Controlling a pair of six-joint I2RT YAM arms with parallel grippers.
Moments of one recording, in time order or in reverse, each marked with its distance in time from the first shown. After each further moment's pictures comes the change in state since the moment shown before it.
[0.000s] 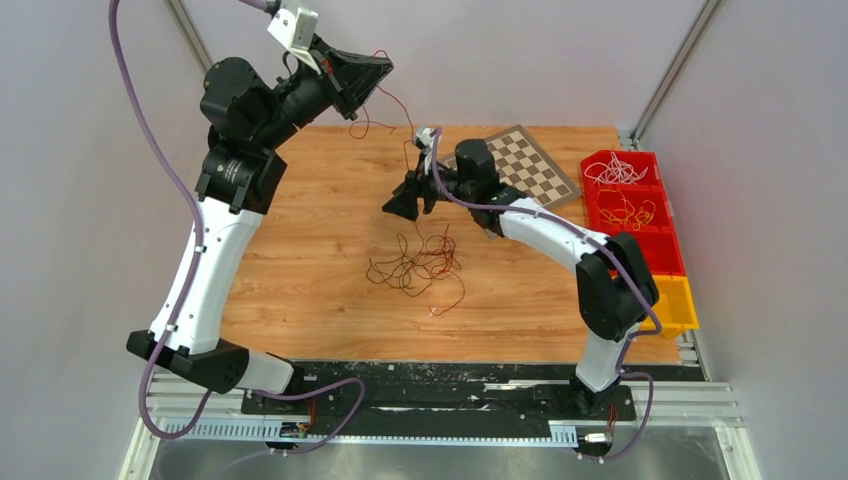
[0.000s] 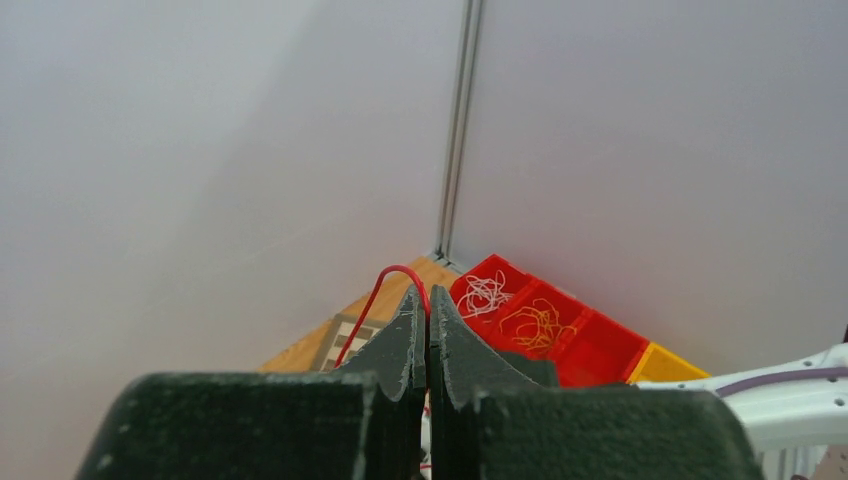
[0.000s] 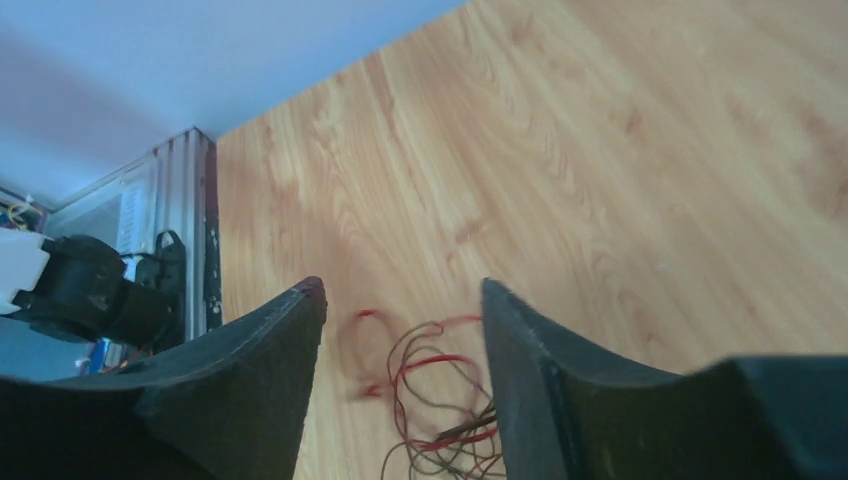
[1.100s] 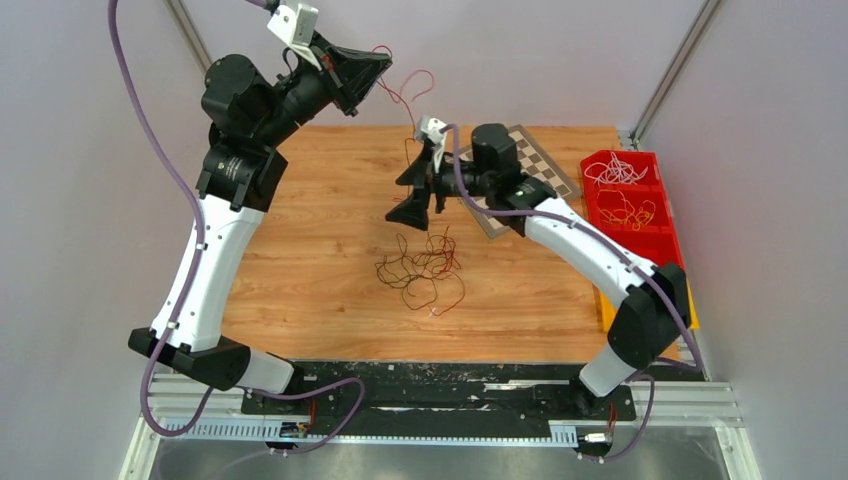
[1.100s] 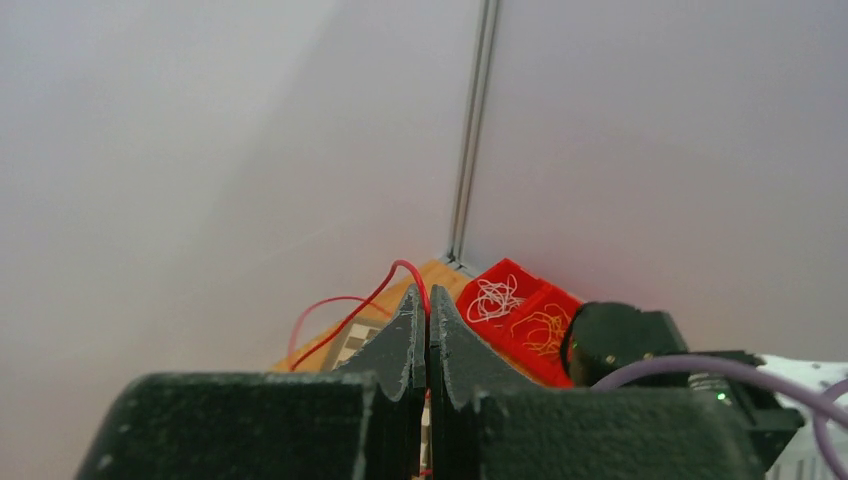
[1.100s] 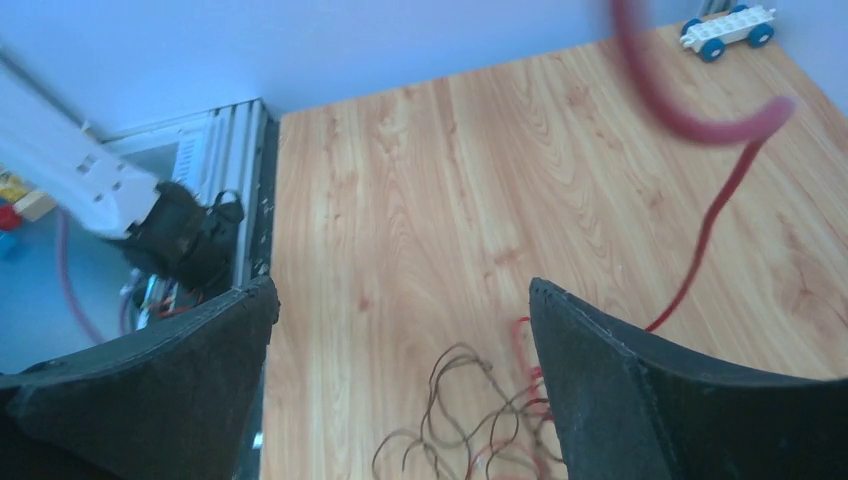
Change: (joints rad) left arm 0.000 0.014 0.021 -0.008 -0.030 0.020; right arm -0.012 -0.192 0.057 -0.287 -0.135 -0.192
